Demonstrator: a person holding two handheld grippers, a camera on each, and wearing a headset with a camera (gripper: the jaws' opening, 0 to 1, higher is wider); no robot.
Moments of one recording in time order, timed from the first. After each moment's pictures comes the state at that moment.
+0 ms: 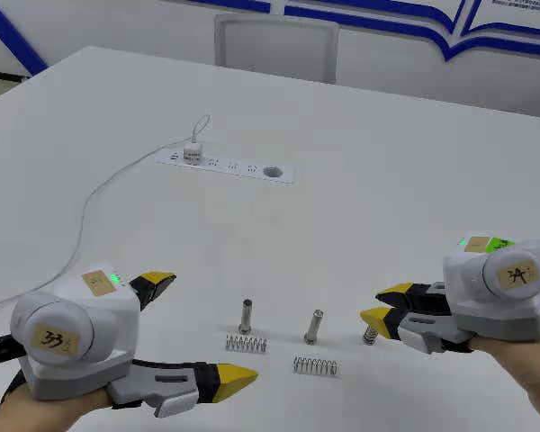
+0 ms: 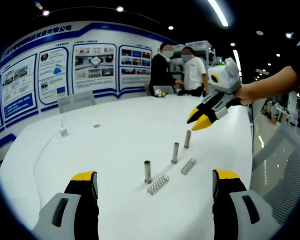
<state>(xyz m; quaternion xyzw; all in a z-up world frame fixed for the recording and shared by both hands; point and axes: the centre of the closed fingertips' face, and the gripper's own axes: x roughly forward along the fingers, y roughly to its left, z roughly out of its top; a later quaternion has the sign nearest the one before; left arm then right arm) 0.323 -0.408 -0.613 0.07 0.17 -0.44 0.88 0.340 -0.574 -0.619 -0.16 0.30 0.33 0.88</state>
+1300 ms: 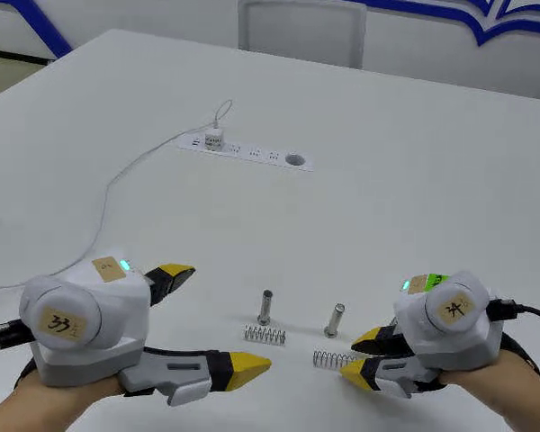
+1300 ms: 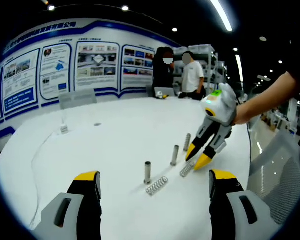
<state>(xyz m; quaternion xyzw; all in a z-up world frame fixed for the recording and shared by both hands) 0.325 -0.405 -0.605 0.03 0.17 -0.44 0.88 0.312 -0.535 -0.700 -0.20 0.39 0.43 0.79</state>
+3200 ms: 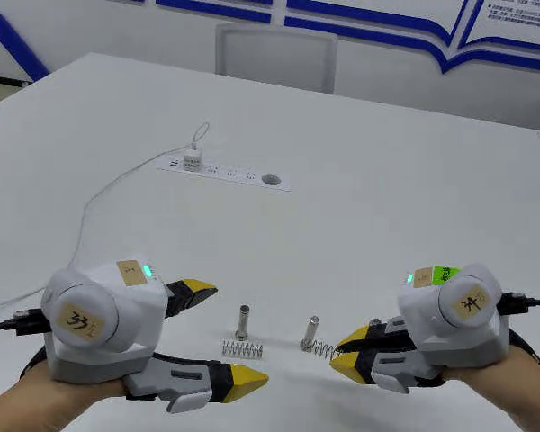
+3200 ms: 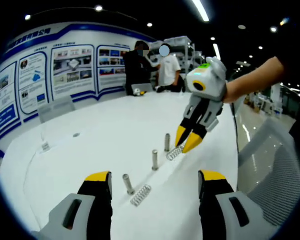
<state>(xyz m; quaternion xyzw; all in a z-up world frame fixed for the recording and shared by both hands) 0.306 -0.448 -0.597 0.10 0.17 -0.52 0.83 0.298 -0.536 -0.634 -0.22 0.33 0.45 0.80</state>
